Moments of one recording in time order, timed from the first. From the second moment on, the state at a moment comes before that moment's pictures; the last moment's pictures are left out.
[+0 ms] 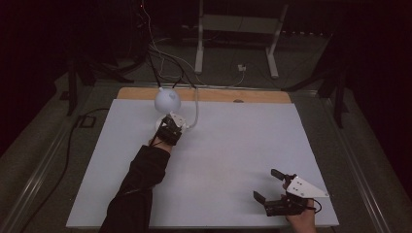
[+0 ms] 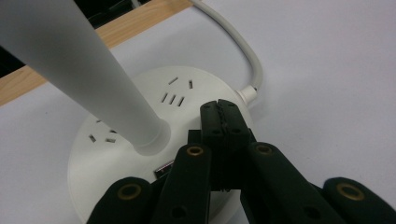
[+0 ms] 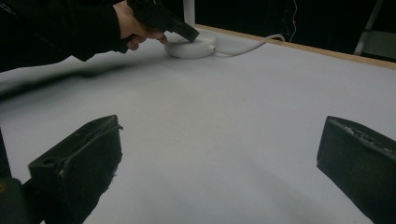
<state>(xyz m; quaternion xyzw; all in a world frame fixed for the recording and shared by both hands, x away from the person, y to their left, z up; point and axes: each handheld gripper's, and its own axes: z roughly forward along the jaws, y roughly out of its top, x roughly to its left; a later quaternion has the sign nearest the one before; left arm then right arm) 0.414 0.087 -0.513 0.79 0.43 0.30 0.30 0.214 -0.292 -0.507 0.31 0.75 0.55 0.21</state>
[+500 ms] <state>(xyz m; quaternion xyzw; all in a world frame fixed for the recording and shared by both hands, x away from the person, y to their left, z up) 0.417 0.084 -0.514 0.80 0.43 0.31 0.29 0.214 -0.291 -0.507 0.31 0.75 0.55 0.21</state>
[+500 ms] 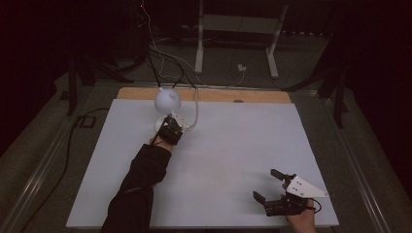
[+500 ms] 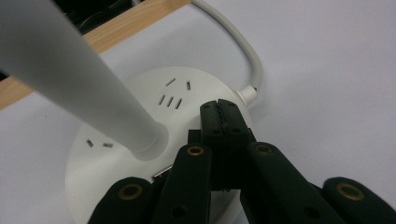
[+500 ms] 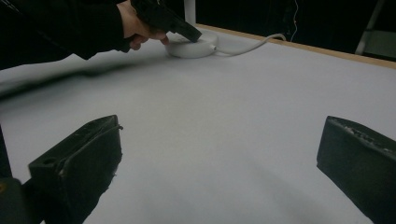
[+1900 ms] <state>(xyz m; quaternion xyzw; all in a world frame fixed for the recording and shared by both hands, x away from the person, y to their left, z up) 0.402 0.097 -0.483 0.79 0.44 0.22 0.37 0.214 -0.293 -0.507 0.32 0.74 0.55 0.21</state>
